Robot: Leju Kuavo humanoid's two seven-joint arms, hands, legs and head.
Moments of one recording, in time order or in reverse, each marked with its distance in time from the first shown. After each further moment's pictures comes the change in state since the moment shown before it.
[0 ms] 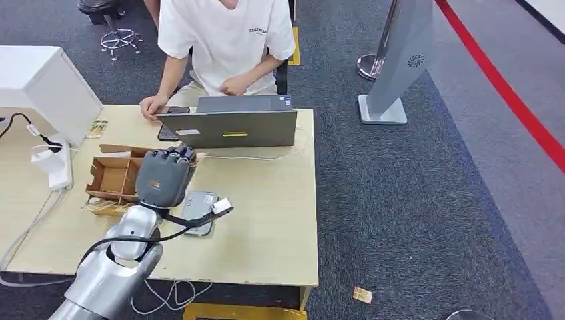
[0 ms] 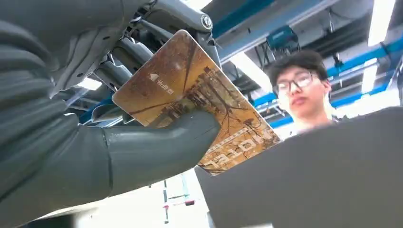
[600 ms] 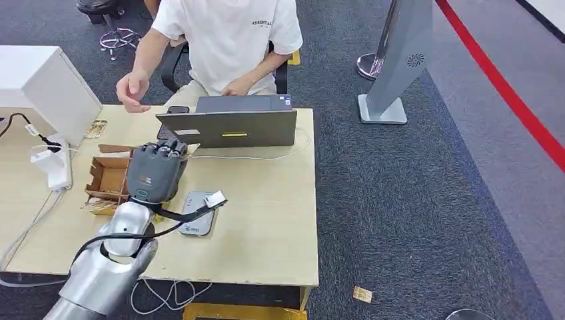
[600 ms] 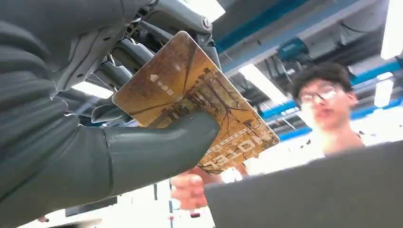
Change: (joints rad) left arm -0.014 0.017 0.047 -0.010 -0.021 0.053 0.012; right arm -0.002 0.001 0.009 0.000 0.002 0.000 0.001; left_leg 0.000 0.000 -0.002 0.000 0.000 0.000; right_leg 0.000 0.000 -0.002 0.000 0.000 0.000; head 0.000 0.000
